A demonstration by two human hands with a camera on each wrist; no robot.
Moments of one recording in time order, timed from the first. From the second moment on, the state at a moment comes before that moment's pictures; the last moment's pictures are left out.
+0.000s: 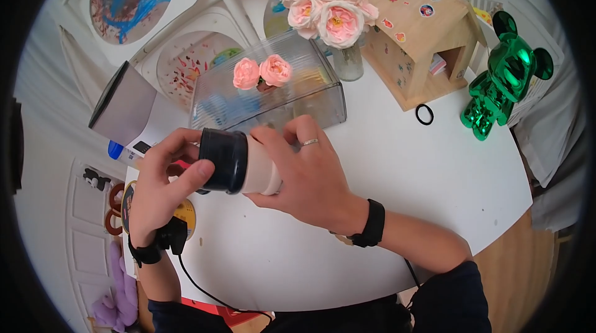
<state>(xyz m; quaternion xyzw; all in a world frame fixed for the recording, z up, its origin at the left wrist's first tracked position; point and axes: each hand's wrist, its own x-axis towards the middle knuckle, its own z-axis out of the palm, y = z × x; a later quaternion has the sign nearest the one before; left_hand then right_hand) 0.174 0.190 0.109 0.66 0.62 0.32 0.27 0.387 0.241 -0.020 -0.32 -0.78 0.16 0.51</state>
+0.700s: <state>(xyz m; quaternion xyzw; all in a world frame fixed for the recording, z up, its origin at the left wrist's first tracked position) 0.179 0.200 0.084 0.59 0.73 0.31 0.15 0.380 0.236 -0.039 -0.33 -0.79 0.16 0.48</state>
